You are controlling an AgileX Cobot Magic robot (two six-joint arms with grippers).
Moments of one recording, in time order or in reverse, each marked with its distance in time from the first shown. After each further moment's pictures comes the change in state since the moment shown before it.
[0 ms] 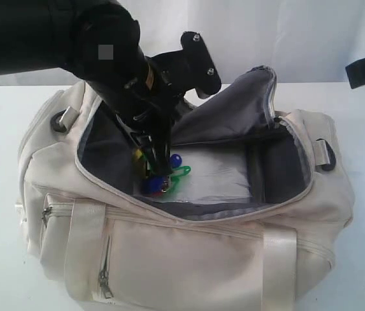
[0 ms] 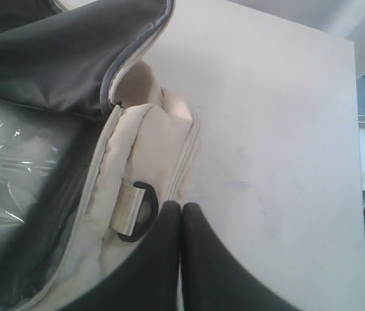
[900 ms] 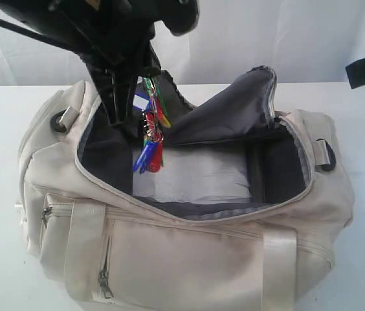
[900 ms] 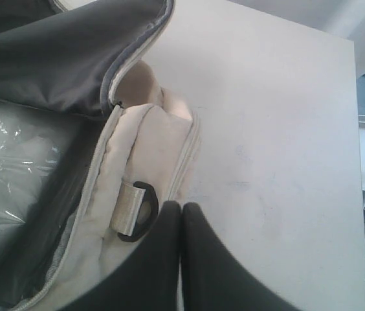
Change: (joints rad) left arm 0.000 -0.221 0.000 0.002 -0.046 0.260; right arm 0.000 0.000 0.000 0.000 0.000 0.000
